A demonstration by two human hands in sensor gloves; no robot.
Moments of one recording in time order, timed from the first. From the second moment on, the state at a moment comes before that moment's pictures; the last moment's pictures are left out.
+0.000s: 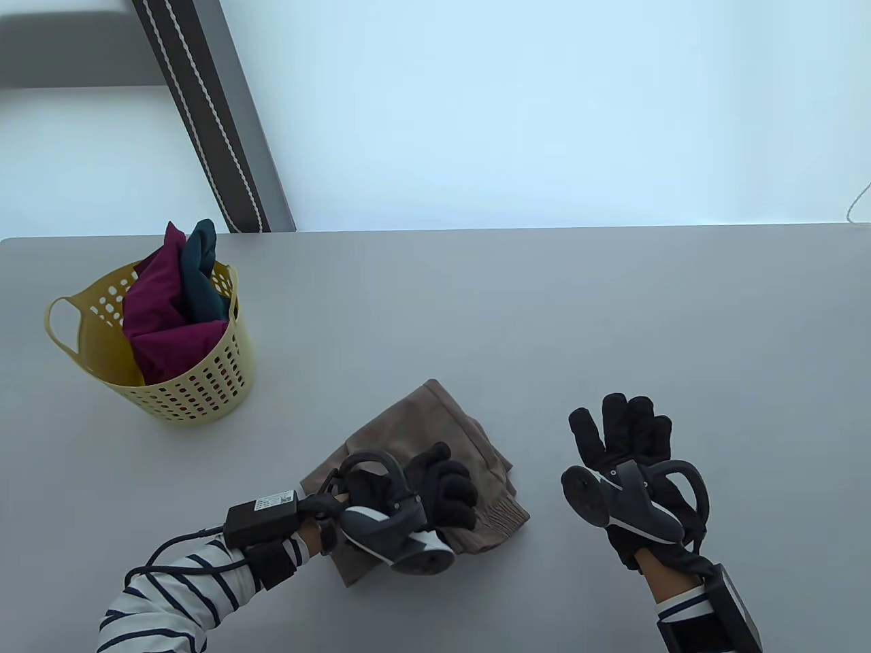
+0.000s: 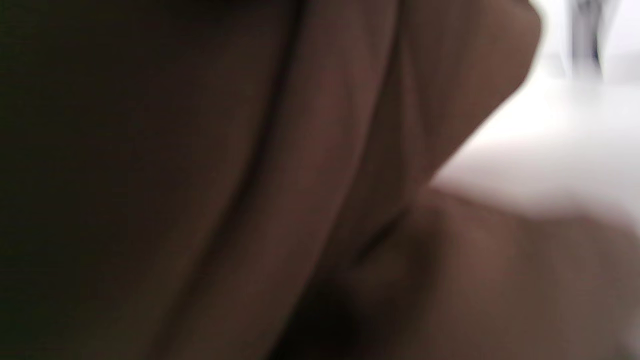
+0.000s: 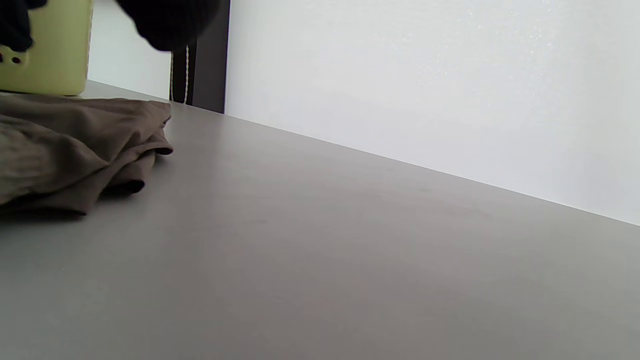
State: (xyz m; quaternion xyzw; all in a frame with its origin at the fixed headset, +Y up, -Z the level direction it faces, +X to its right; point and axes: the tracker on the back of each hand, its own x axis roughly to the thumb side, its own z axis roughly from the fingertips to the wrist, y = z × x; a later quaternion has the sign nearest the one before) left_hand -0.070 -0.689 -0.252 0.01 -0.55 -0.05 0.84; right_hand 0.180 -0.701 -0.252 -0.13 0.02 -0.99 0.09
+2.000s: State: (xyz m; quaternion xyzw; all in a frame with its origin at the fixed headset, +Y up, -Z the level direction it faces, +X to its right) left_hand -0.044 -0.457 -0.339 0.06 -0.41 0.12 0.90; right_hand 0.171 -0.592 -0.291 -0.17 -0.02 -0.94 -0.31
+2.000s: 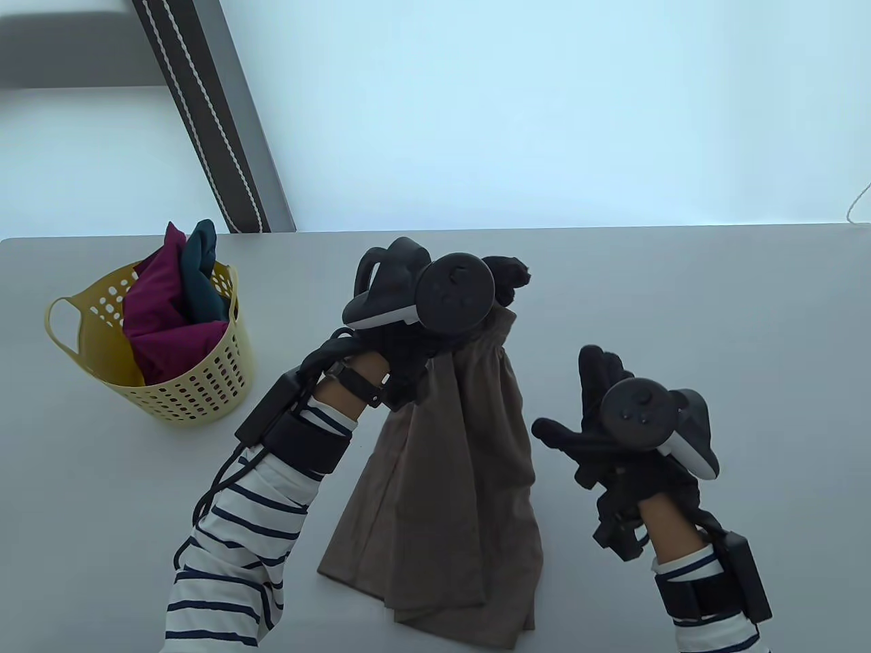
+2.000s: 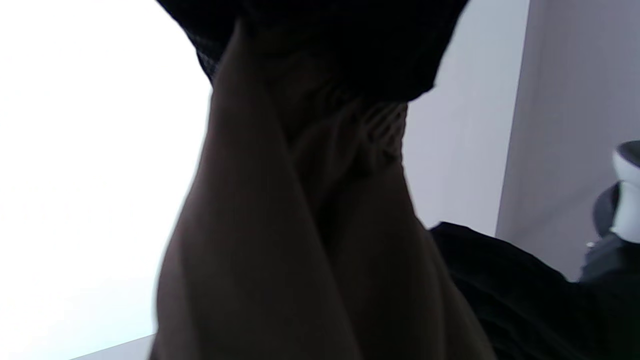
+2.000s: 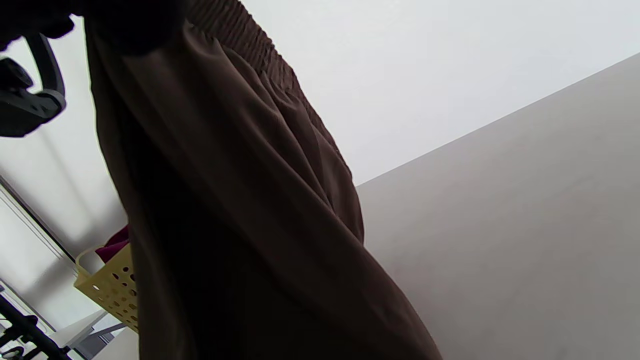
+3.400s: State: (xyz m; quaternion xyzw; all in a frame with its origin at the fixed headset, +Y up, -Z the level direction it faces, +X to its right) left_hand -0.172 -0.413 -0.338 -0.01 -0.37 0.10 0.93; right_hand 0.200 -0.408 -0.278 -0.16 0.09 -0.94 -0.29
